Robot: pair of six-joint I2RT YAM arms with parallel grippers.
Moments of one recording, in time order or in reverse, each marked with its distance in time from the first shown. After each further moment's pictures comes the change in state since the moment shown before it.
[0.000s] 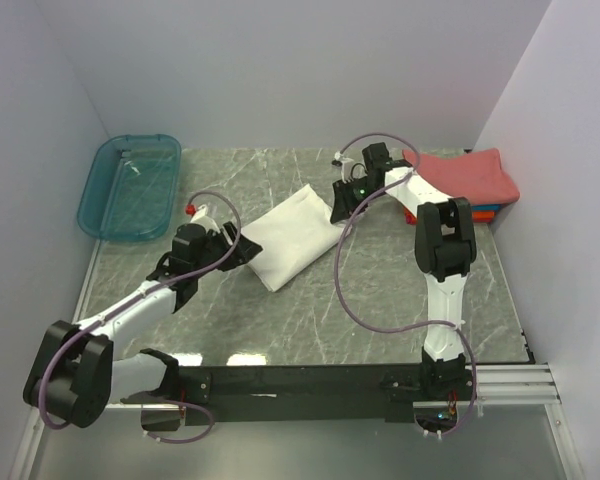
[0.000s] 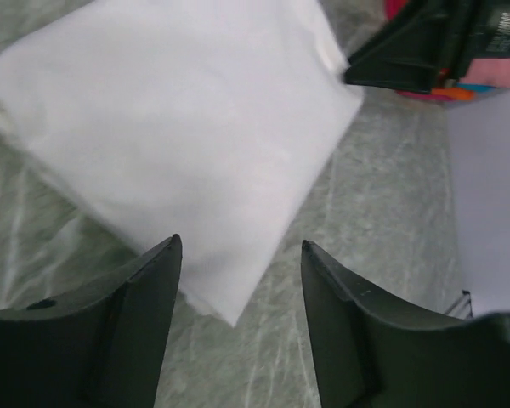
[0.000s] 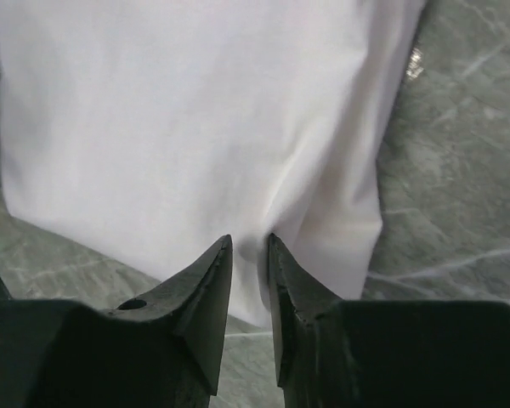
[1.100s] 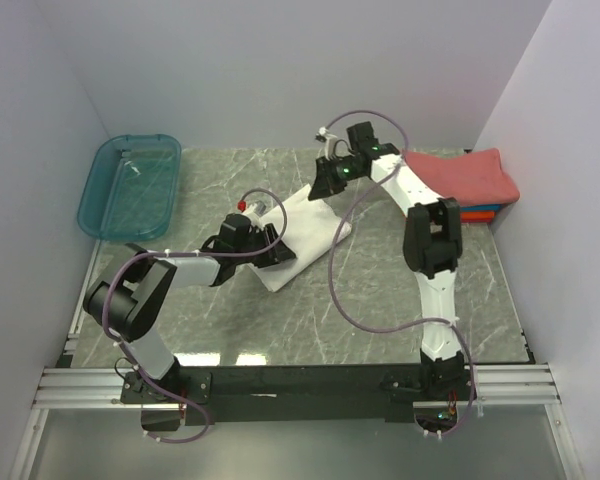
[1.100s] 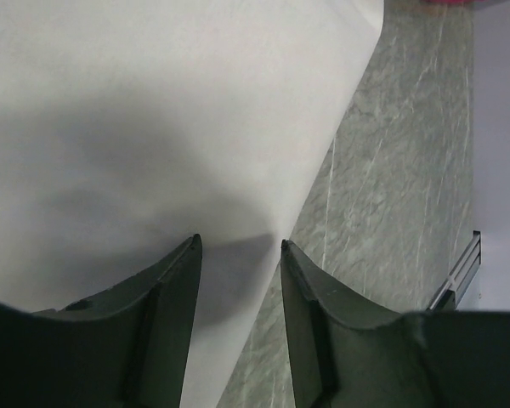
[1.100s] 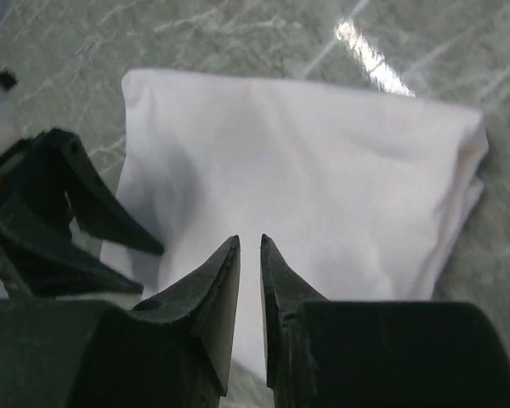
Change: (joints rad) left arm -0.148 0.523 0.209 0.233 0.133 -0.016; right arm 0.070 0.044 0.219 0.008 -0.141 0.117
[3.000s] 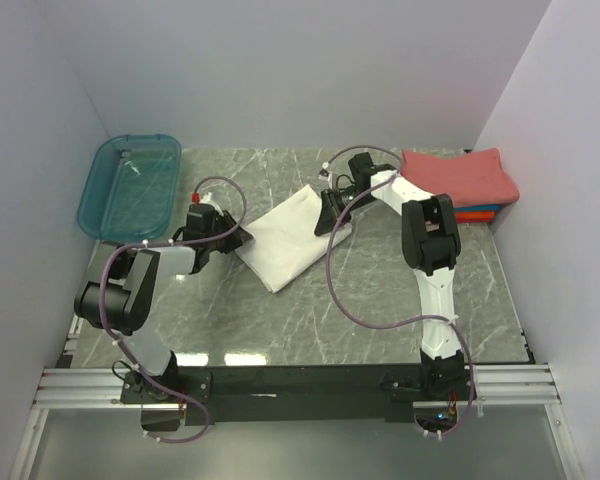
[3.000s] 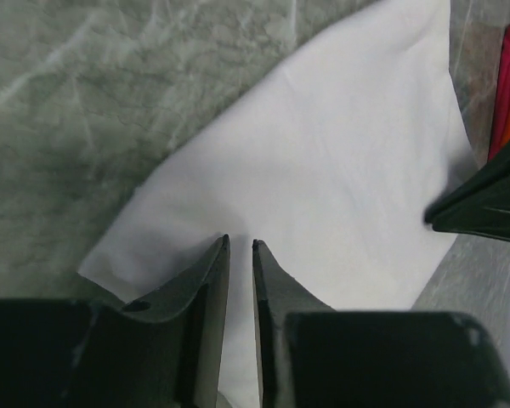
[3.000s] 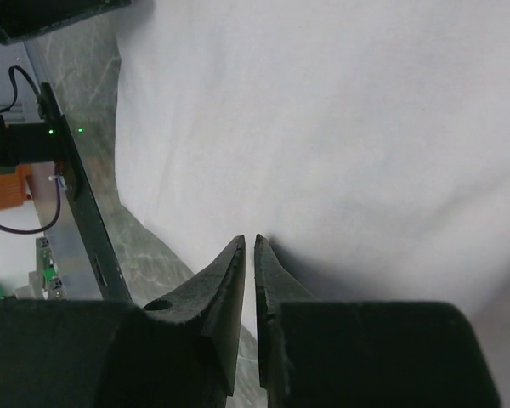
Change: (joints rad) left arm 0.257 -0.001 0.000 -0.041 -0.097 0.016; right arm -0.011 0.086 -0.141 -0.109 -0.130 -0.045
